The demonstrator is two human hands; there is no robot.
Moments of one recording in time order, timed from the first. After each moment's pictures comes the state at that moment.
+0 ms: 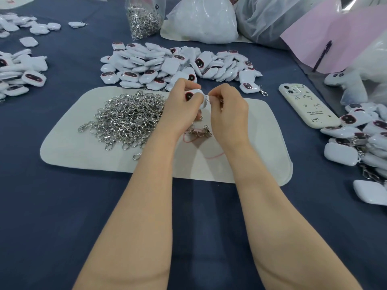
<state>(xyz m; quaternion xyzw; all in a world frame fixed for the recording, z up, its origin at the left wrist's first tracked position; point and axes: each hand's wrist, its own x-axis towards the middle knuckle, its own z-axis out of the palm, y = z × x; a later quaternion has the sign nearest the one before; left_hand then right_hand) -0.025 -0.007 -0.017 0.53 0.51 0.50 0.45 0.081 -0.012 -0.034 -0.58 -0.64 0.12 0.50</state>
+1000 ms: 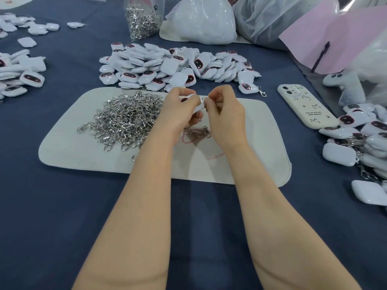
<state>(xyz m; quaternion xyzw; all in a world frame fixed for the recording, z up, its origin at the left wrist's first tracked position) -0.025 0.000 -0.022 0.43 0.52 0.52 0.53 0.081 -0.013 -0.038 -0.55 -0.62 0.21 0.52</state>
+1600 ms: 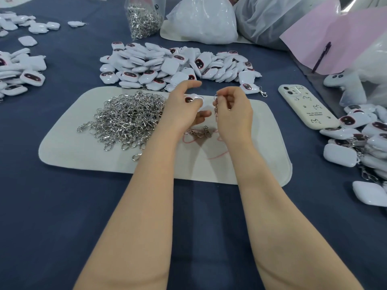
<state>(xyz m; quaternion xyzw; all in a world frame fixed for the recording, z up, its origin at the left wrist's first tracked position) -0.020 -0.006 -0.017 0.49 0.52 0.50 0.50 0.085 -0.009 -0.034 -0.59 -0.53 0.24 0.56</state>
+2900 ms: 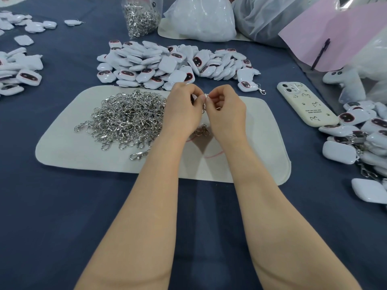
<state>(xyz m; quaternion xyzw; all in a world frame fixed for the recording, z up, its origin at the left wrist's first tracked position) -0.015 0.005 -0.028 0.65 0.60 0.42 0.20 0.081 -0.008 -0.037 -0.59 -0.58 0.21 0.51</state>
